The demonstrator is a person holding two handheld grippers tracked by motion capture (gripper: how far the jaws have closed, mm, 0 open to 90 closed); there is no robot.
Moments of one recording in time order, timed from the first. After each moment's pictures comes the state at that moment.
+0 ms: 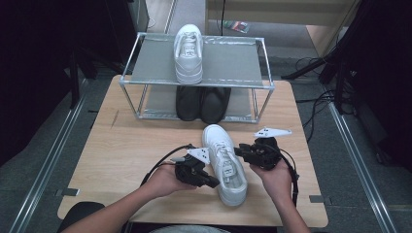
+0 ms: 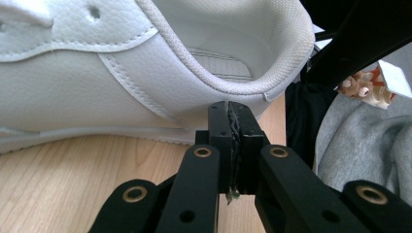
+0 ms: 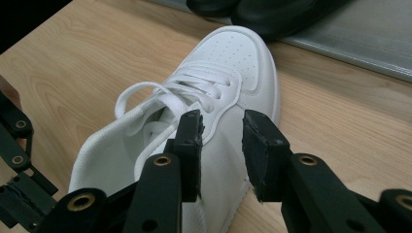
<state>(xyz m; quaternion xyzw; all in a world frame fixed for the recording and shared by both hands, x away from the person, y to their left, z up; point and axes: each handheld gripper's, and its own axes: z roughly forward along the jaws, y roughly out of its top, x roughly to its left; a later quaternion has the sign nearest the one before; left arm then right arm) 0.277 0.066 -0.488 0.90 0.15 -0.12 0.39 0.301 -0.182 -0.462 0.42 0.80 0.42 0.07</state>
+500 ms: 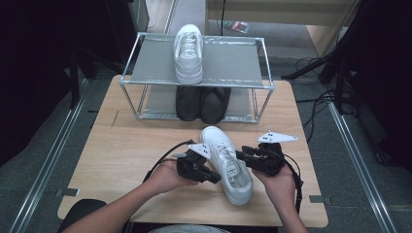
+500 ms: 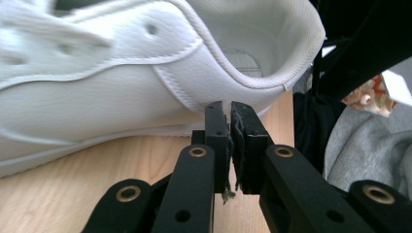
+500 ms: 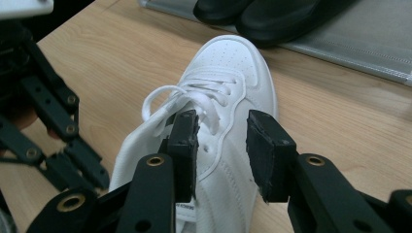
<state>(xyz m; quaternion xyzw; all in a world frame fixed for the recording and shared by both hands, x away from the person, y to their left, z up) 0.288 0.068 -0.484 0.89 0.17 -0.12 0.40 0.281 -0.185 -0.453 0.42 0.79 0.44 0.08</state>
